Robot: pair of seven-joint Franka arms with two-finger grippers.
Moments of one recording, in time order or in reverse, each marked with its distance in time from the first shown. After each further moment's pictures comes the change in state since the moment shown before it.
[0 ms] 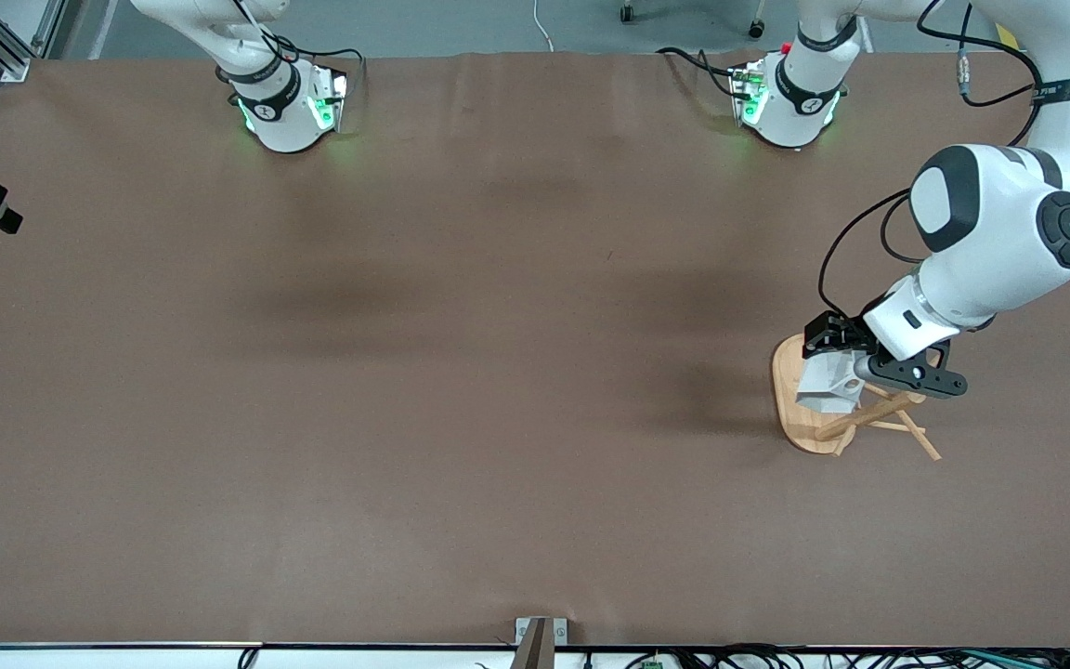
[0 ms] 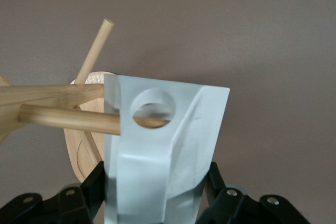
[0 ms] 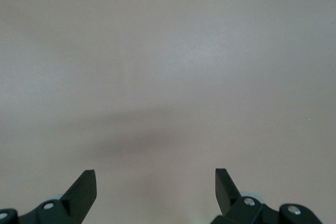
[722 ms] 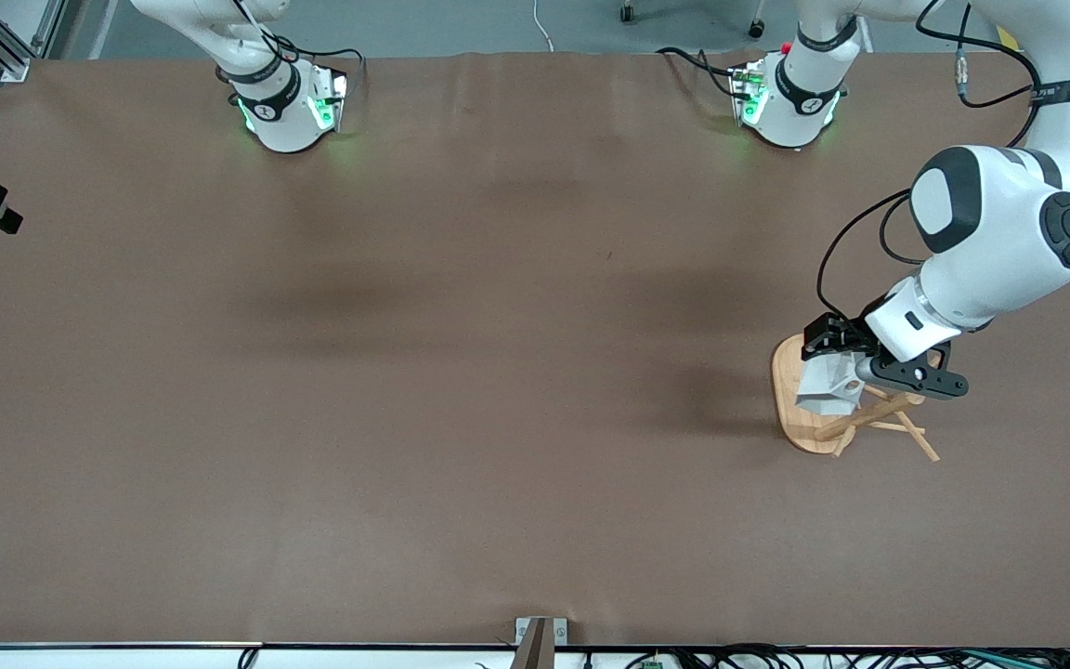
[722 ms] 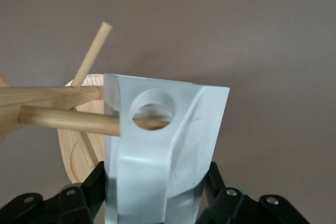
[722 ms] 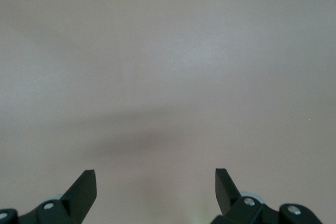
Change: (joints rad) left arm 0.000 0.003 0.002 0.002 -0.039 0.007 0.000; right arm 0.000 0.000 0.000 -0.001 0.000 0.000 0.000
